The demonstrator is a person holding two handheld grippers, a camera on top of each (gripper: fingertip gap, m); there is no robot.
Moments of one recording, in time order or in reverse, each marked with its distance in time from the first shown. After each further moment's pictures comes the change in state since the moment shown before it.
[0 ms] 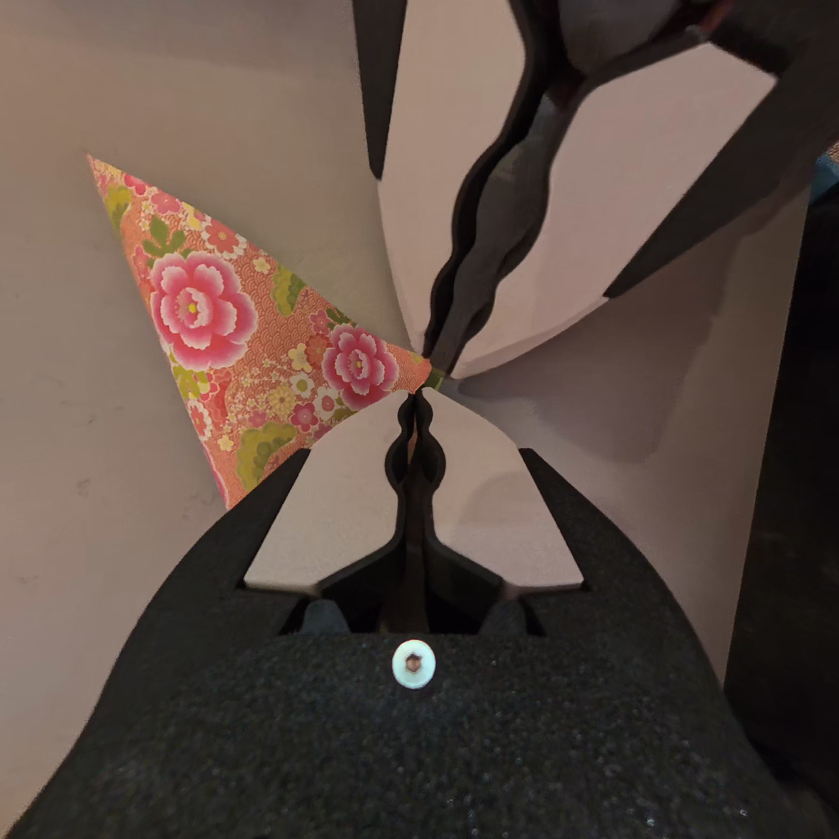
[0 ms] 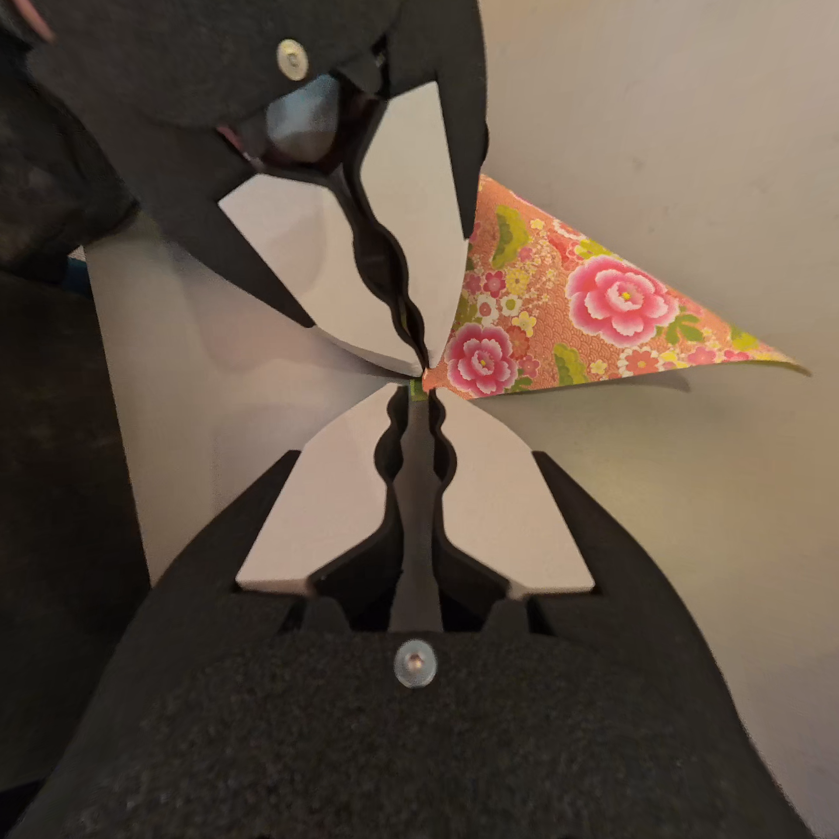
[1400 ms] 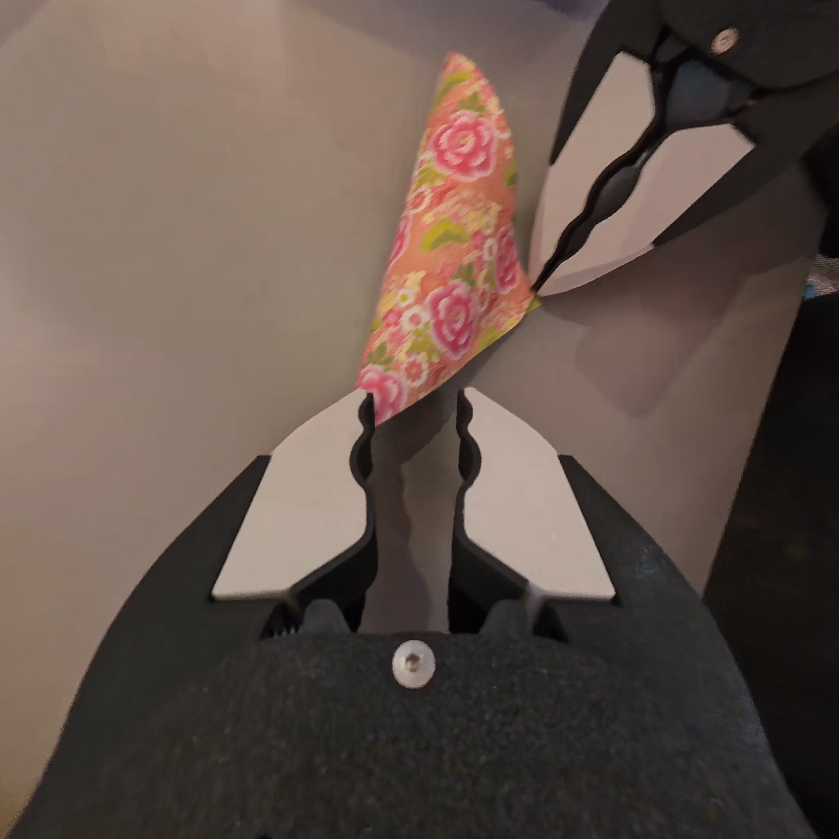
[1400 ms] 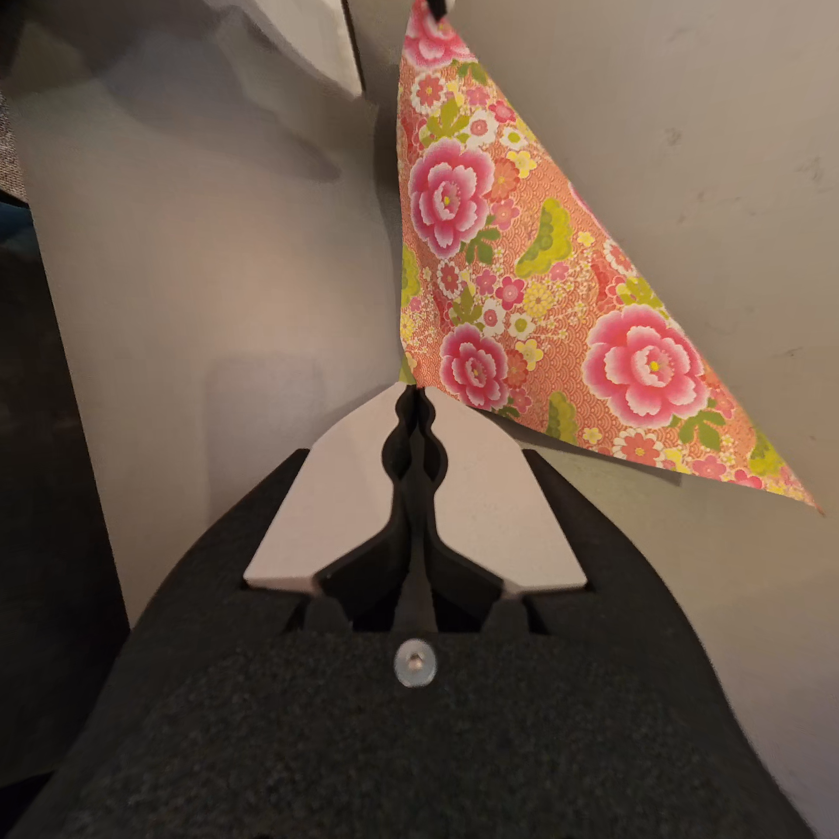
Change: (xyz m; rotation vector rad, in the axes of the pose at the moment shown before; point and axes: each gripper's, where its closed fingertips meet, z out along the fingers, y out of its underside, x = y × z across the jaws) left arm -0.041 0.048 -0.078 0.190 -0.158 -0.295; right arm 0.005 0.006 0.014 -0.101 -0.016 -0.034
